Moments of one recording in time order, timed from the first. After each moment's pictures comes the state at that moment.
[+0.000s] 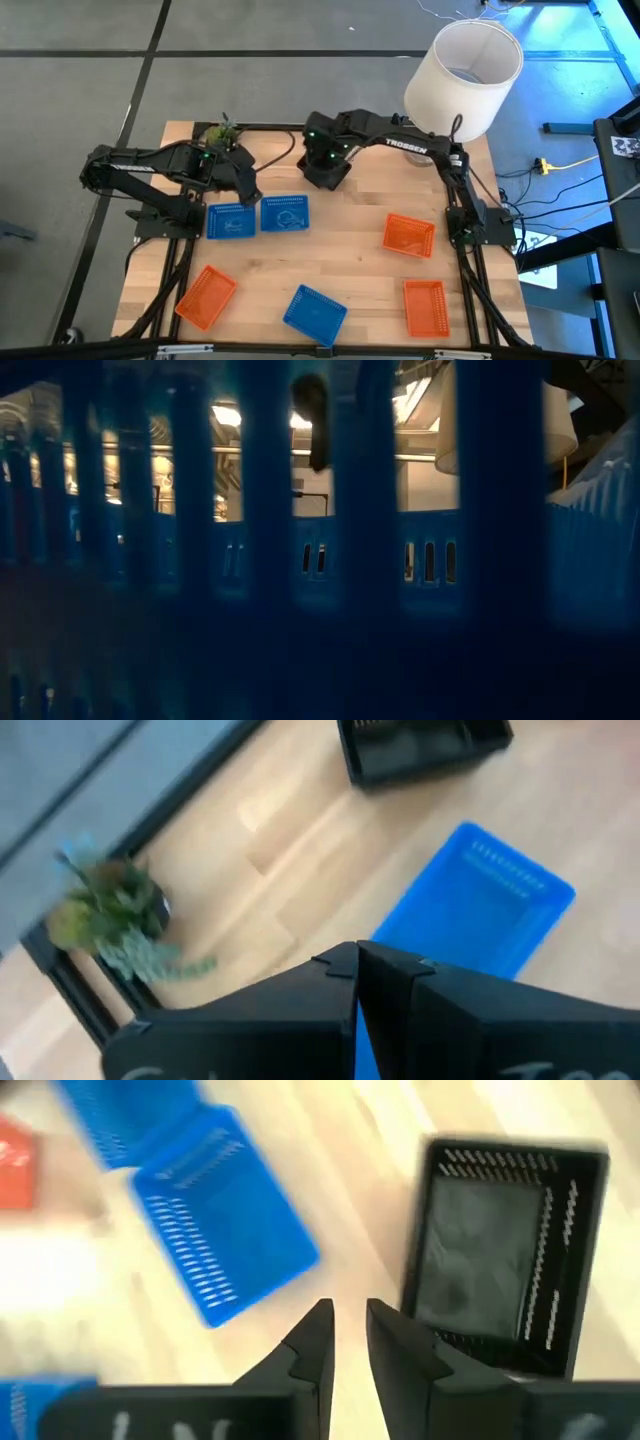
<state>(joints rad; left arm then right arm) -0.08 1.21 1.36 -1.32 -0.52 -0.76 -0.23 2.12 2.23 -1.24 -0.12 0.28</state>
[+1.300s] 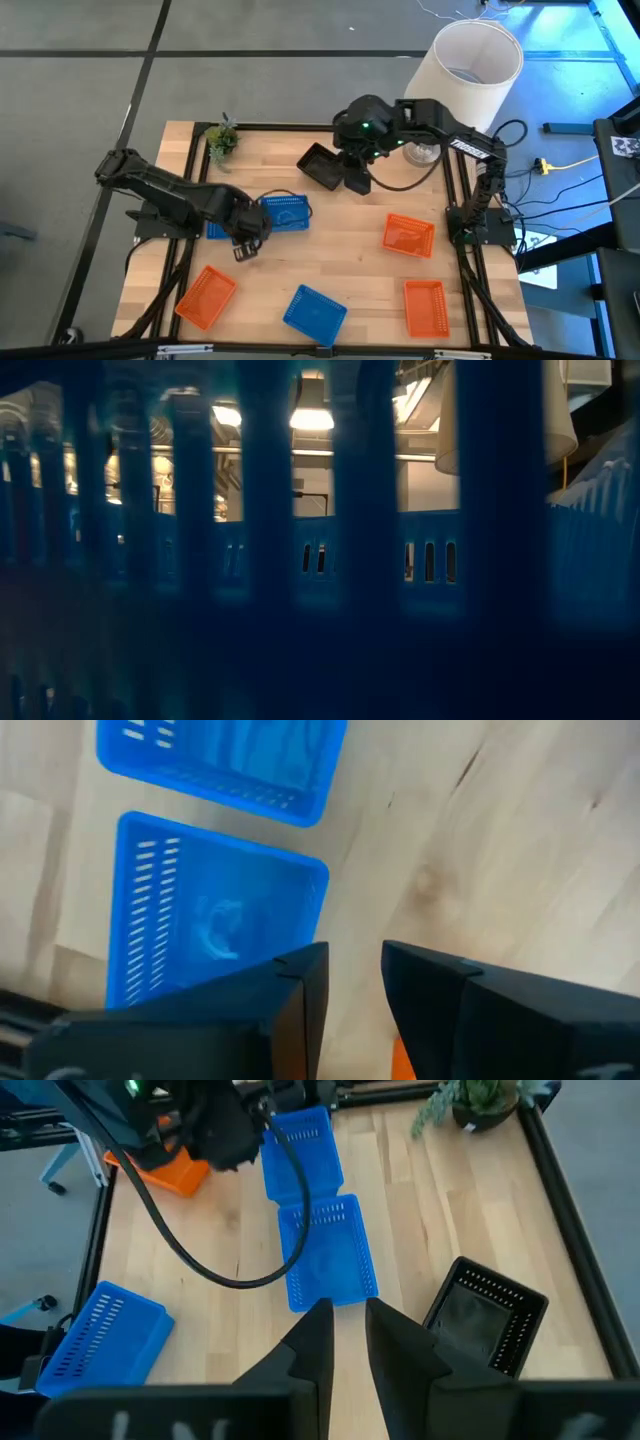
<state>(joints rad) -0.31 1.38 1.14 -1.17 -0.07 -0.71 -0.12 1.84 2.33 -1.31 -0.13 0.02</state>
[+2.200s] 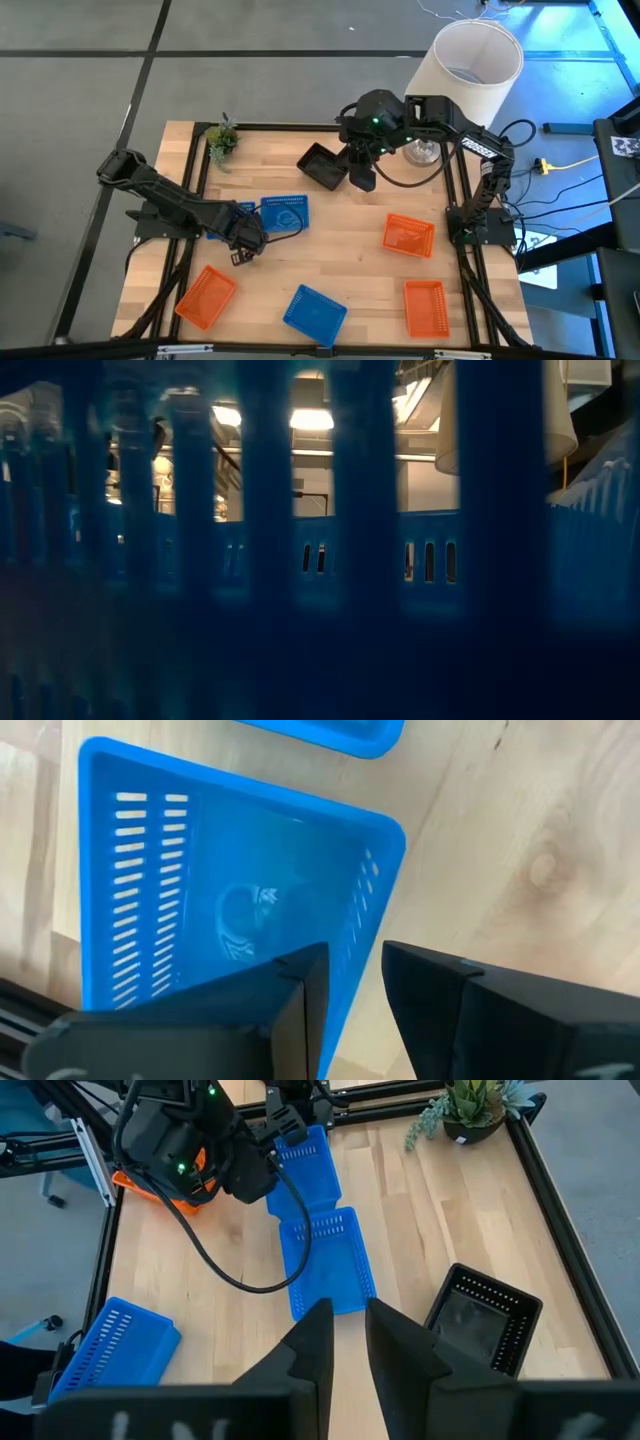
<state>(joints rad) -0.37 1.40 0.89 -1.02 -0.16 -0.77 -0.13 1.81 2.33 -1.30 -0.13 0.05</state>
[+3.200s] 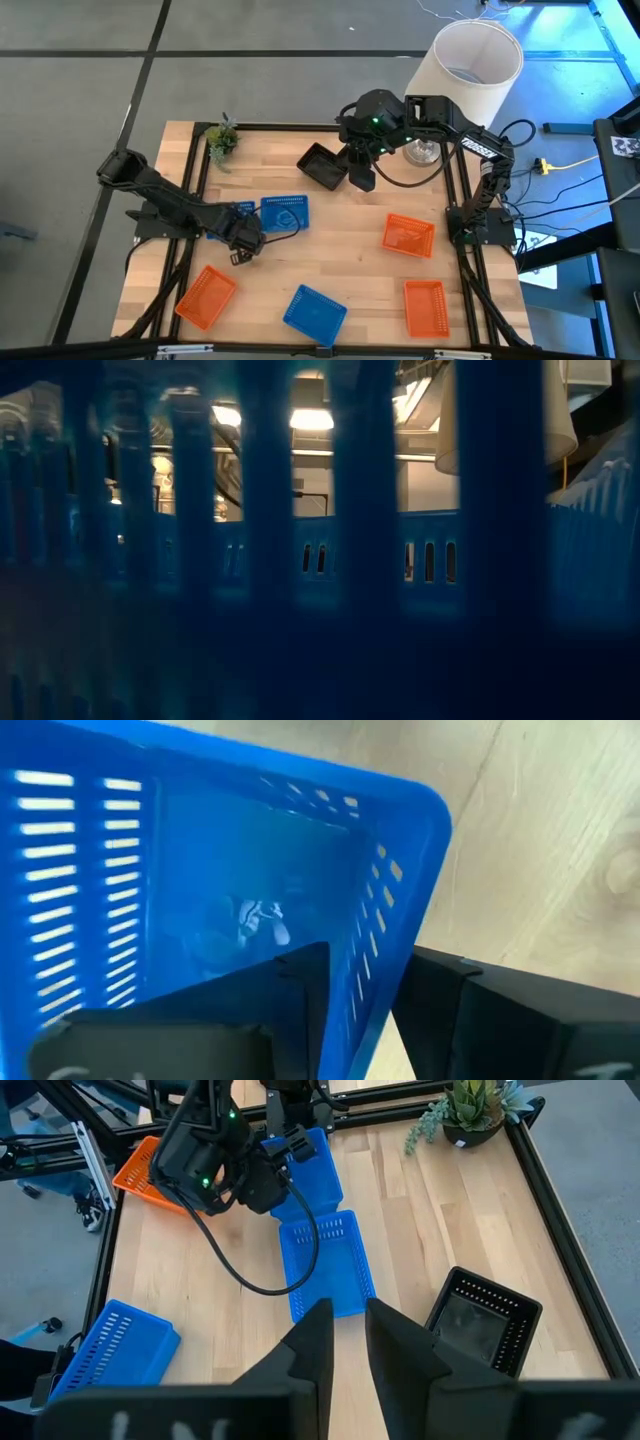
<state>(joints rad) -0.37 1.40 0.73 -0.84 -0.16 -0.76 -0.13 1.81 2.33 -1.29 -0.13 0.05</state>
